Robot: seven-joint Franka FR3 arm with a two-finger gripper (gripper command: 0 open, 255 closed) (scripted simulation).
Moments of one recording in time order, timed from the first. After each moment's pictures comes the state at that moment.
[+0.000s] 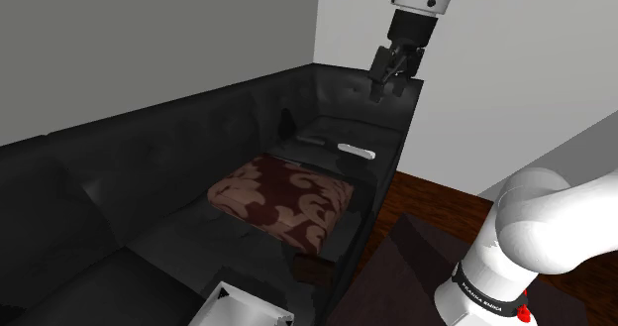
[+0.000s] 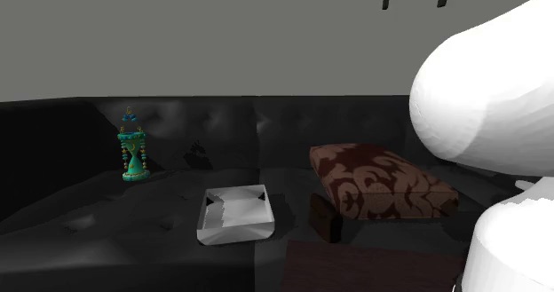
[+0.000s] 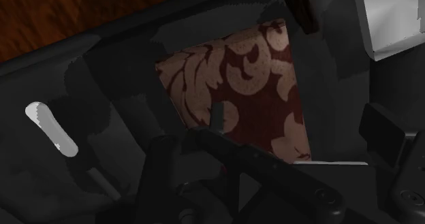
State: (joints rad) arm -0.02 -0.82 0.07 -2.30 0.05 1.60 0.16
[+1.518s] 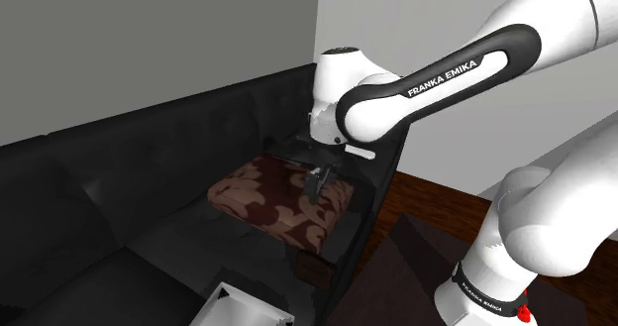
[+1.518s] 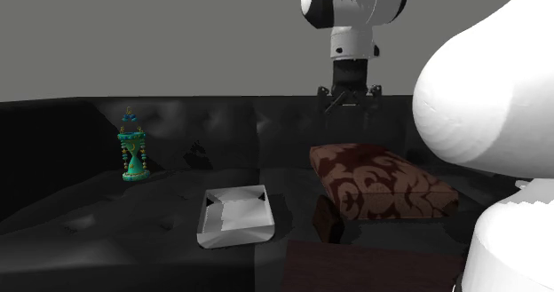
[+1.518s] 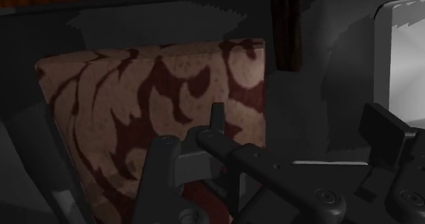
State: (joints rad) arm 0.08 -0.38 0.24 -2.59 0.07 2.22 0.13
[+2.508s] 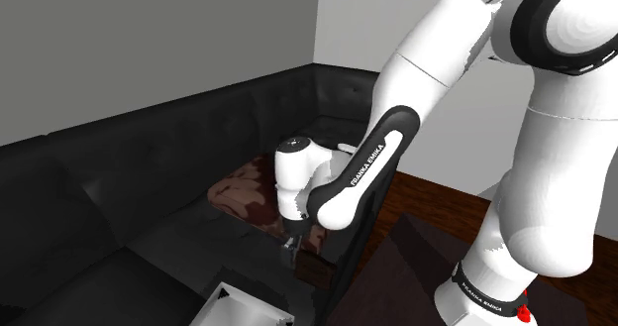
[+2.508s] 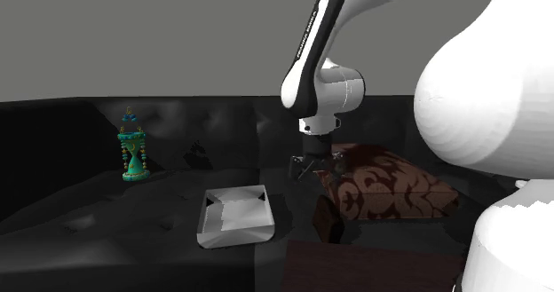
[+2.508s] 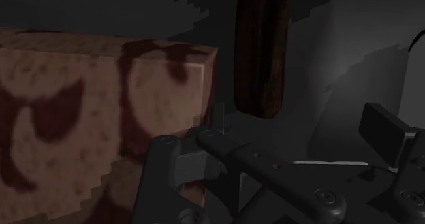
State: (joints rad) arm 0.12 0.18 0.31 -2.53 -0.17 2.61 0.29
